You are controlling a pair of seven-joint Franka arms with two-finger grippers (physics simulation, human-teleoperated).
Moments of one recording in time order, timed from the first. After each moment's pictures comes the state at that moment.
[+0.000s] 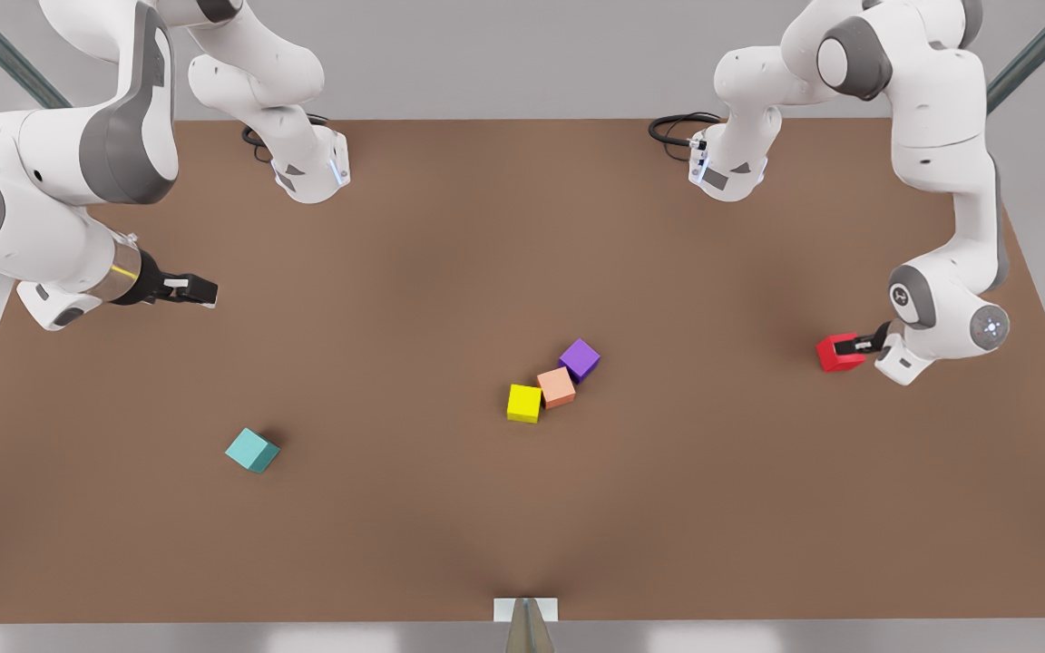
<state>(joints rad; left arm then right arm) 0.01 0.41 0.34 -2.08 -0.12 2.19 0.26 0.11 0.15 -0.06 -1.40 0.03 1.36 0.13</state>
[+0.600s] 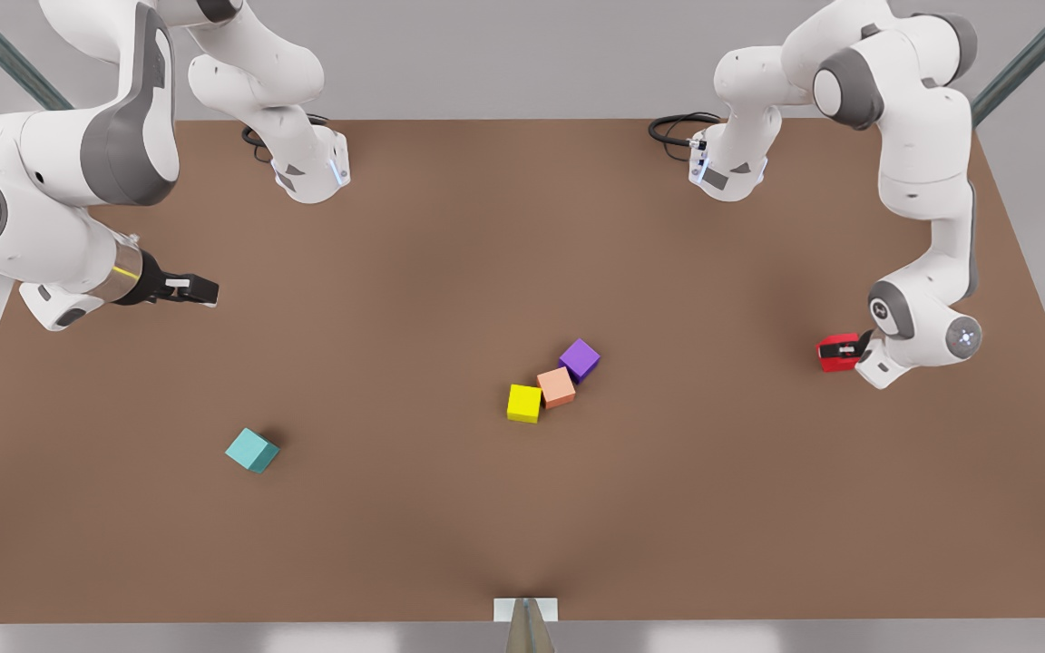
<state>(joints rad) 0.02 0.53 0.33 -2.08 -0.20 2.30 0.43 0.11 0.15 -0.06 -1.41 0.03 1.35 0.13</state>
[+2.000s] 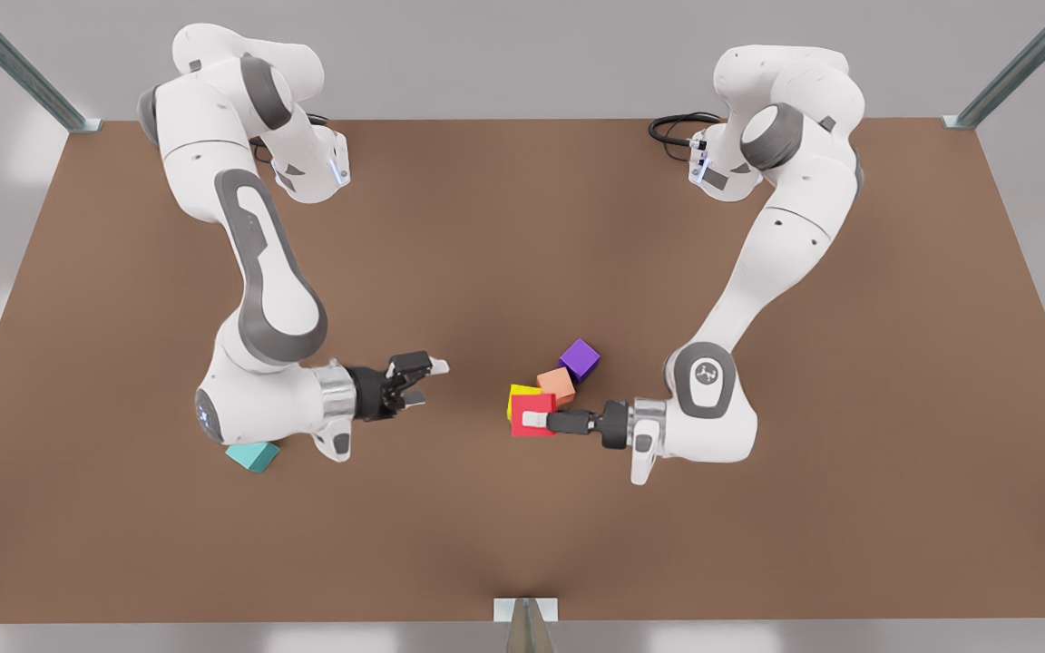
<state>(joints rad) -0.06 1.00 -0.59 -1.07 -1.09 2.08 0.03 0.21 0.69 0.12 -1.15 0.85 1.70 -0.43</state>
